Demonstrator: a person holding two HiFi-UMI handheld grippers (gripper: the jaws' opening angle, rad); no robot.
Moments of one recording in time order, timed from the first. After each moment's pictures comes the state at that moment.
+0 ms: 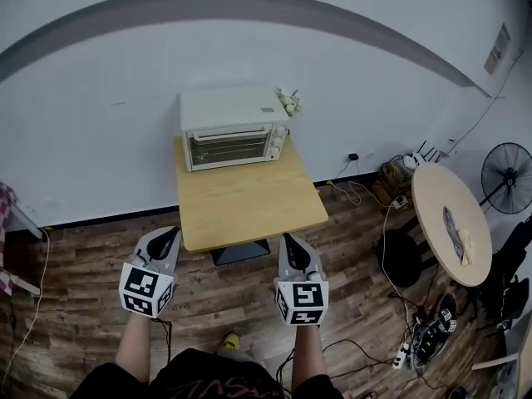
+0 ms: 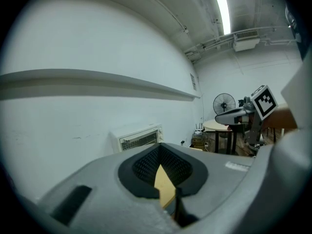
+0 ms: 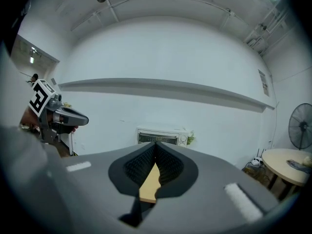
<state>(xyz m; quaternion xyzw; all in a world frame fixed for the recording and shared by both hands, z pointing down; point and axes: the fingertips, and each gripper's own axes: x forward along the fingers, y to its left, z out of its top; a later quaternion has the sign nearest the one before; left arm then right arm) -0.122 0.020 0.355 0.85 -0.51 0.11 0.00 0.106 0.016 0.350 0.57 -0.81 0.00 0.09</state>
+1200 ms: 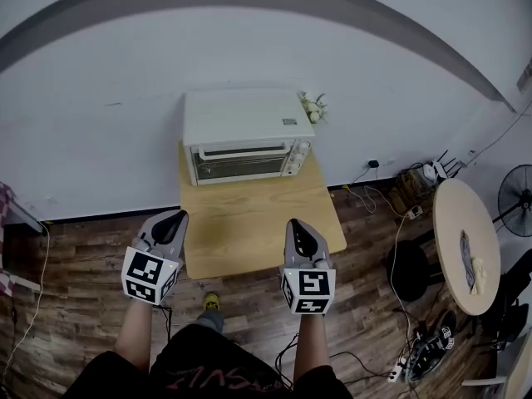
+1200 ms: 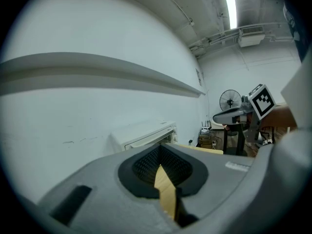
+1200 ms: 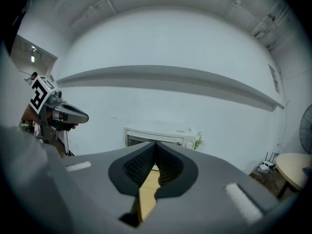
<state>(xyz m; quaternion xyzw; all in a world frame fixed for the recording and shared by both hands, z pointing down) -0.143 -0.163 0.361 0.85 -0.51 0.12 0.01 0.080 -0.177 0.358 0.56 -0.82 0.00 0.10</state>
